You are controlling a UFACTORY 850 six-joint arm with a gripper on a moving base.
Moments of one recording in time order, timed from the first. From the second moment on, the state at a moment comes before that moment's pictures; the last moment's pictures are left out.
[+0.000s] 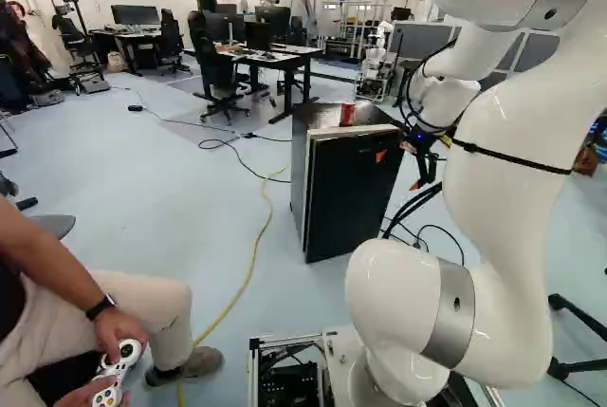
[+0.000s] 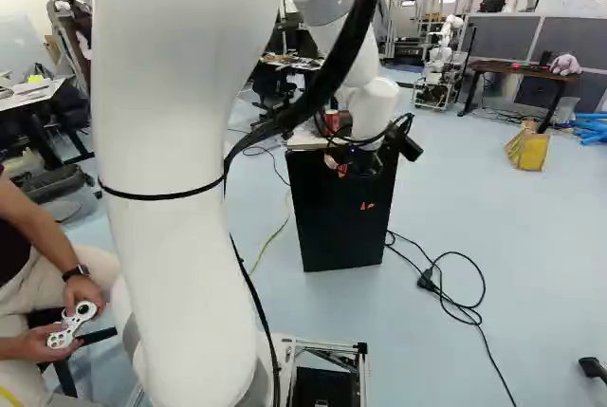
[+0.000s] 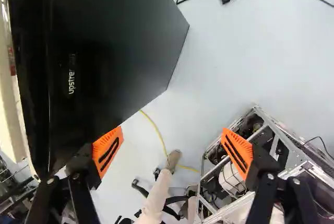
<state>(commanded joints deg) -32.8 -17.4 -55.0 25.0 -30.9 5.4</state>
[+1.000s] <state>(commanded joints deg) -25.8 -16.7 -47.4 21.0 -13.5 5.4</state>
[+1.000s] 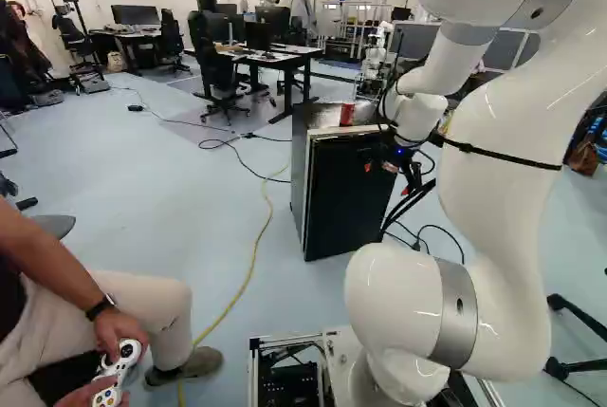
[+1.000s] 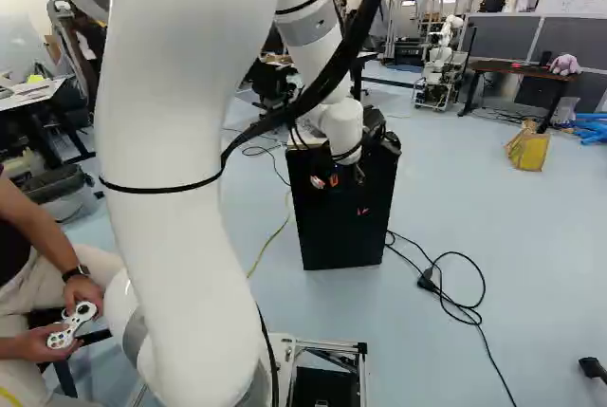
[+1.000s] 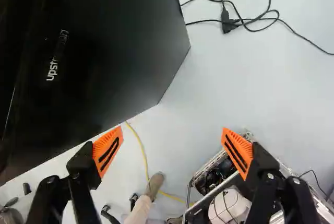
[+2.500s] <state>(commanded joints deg) -13.2 -13.2 -43.0 15.0 7.7 5.4</state>
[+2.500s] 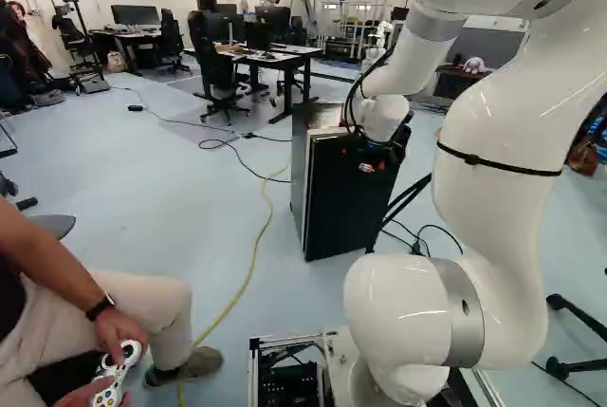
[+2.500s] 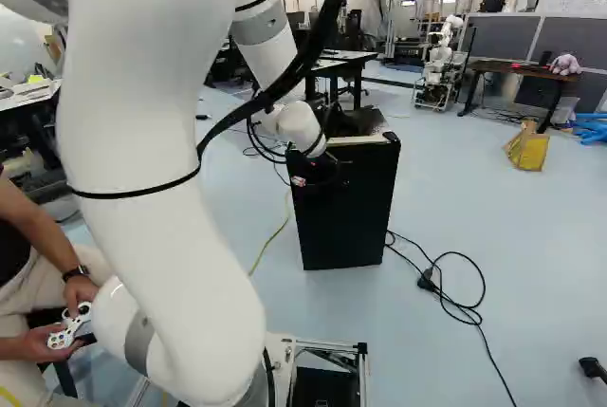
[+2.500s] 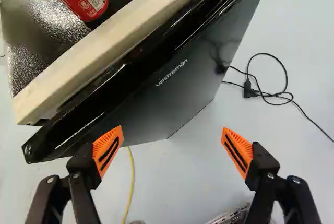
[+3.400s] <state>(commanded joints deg) -10.9 -15.3 -45.6 15.0 7.7 5.4</state>
